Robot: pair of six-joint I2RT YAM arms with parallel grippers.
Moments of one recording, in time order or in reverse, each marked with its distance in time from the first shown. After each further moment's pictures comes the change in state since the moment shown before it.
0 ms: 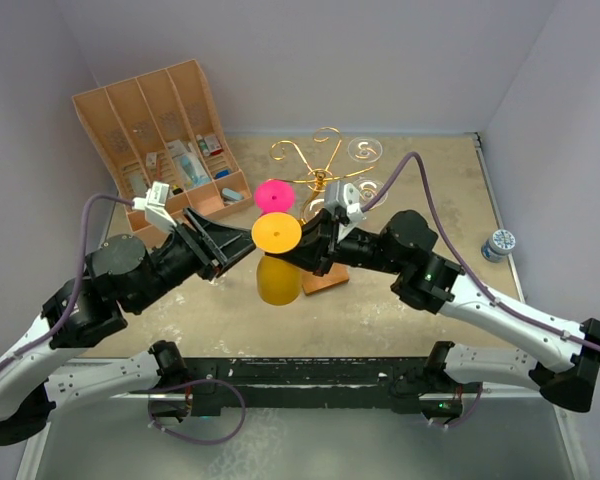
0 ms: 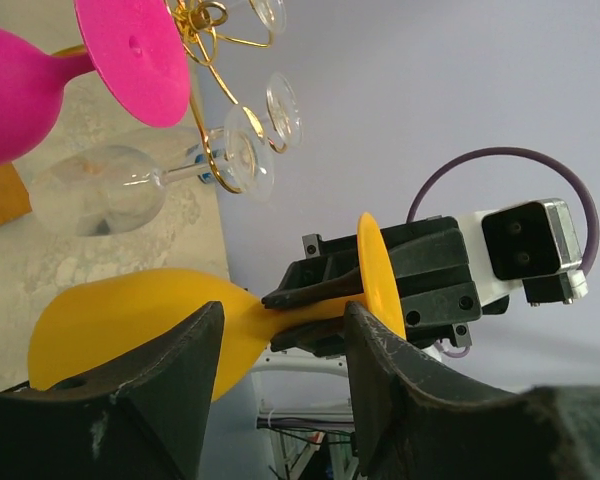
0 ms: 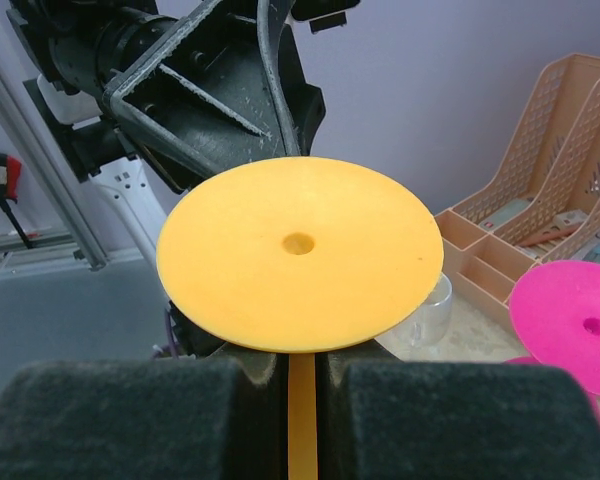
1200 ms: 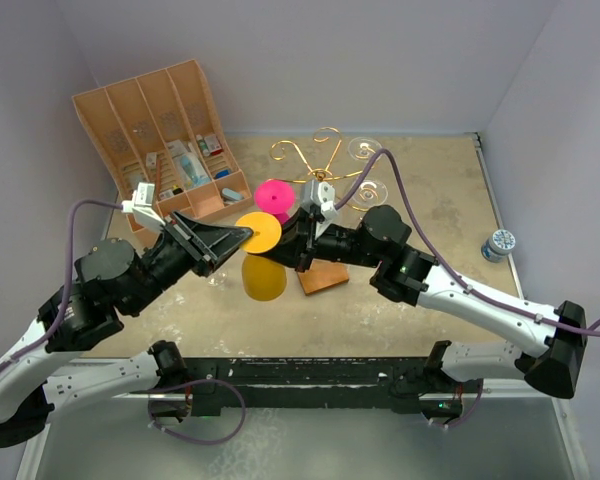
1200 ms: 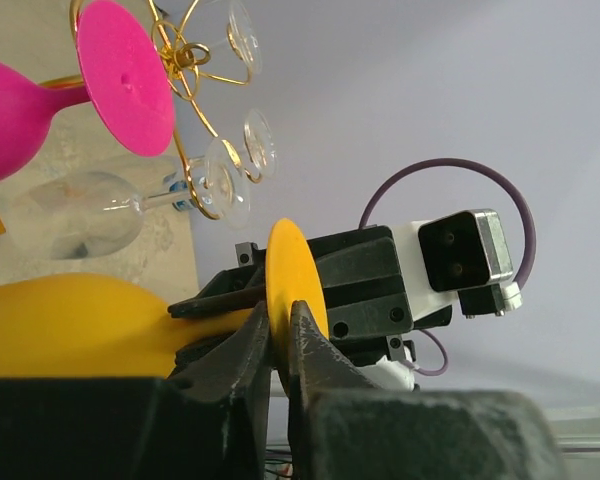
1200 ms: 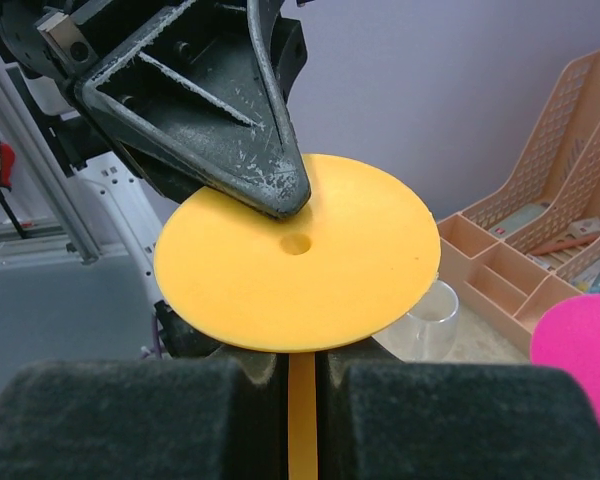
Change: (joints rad) left arm 0.000 -0.029 -0.025 0.057 -0.062 -0.038; right arm 0.012 0.133 0.025 0.093 -0.031 -0.005
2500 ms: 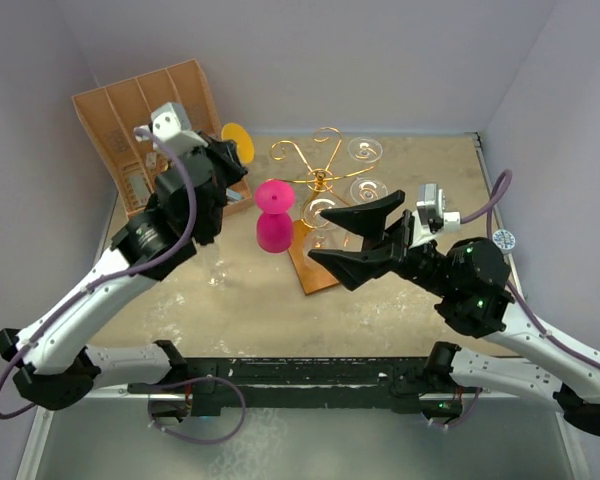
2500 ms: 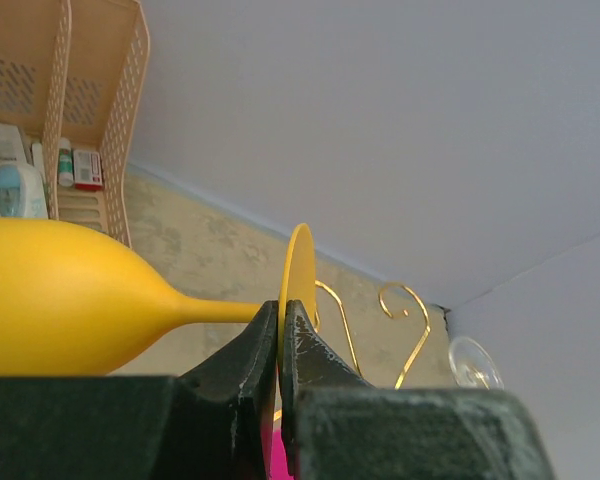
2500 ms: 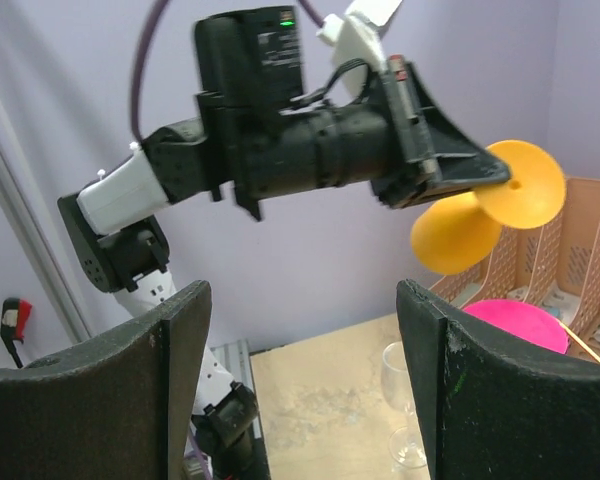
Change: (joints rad) left arm 0.103 0.446 0.311 0.152 -0.647 0.657; right arm 0.004 -0.397 -0.109 -0.004 0.230 0.110
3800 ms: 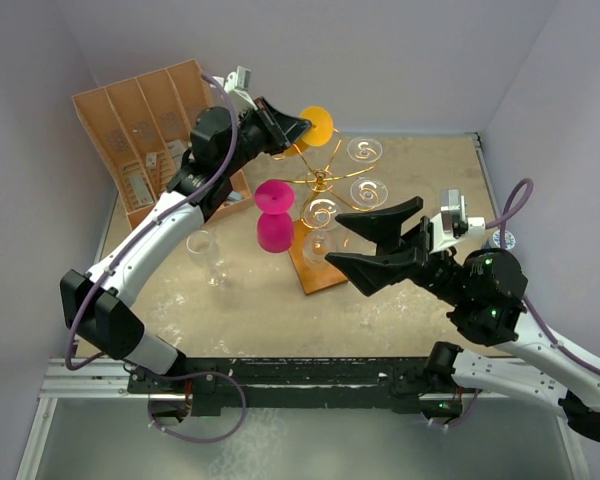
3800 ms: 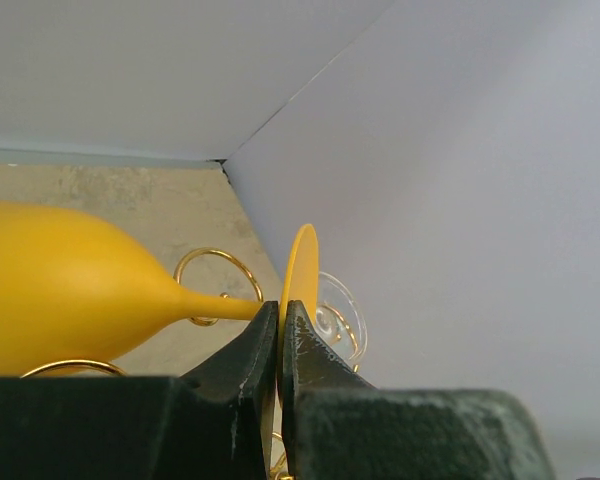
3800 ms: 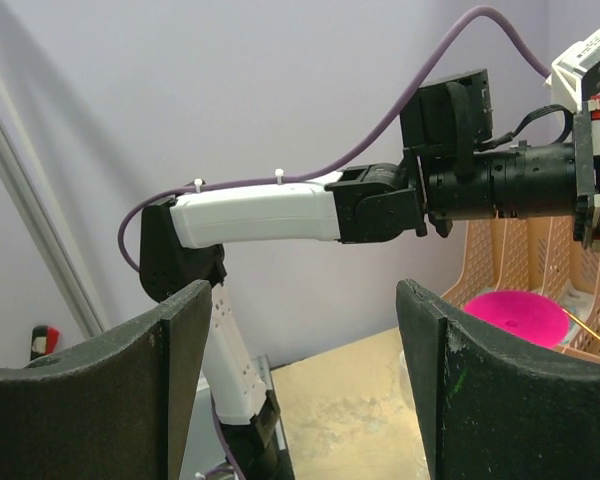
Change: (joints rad) left arm 0.396 0.383 0.016 0.456 1.153 -0.187; right arm 0.000 -0.089 -0.048 -0.001 0.043 0.076
